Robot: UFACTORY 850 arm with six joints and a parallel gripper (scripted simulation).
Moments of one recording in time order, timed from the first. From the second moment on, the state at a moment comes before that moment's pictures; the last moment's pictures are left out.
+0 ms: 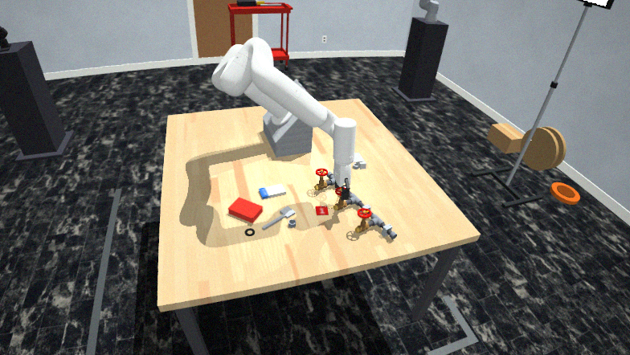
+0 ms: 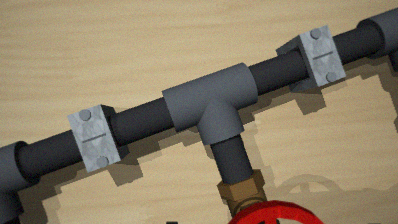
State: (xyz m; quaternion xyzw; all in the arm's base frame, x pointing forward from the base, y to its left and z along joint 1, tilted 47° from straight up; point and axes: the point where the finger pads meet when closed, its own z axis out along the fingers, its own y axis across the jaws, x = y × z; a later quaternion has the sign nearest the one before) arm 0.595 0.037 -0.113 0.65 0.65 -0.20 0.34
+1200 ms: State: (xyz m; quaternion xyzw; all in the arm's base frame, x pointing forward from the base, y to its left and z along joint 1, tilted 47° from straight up) arm 0.595 0.037 -0.113 0.73 0.56 -0.16 0.36
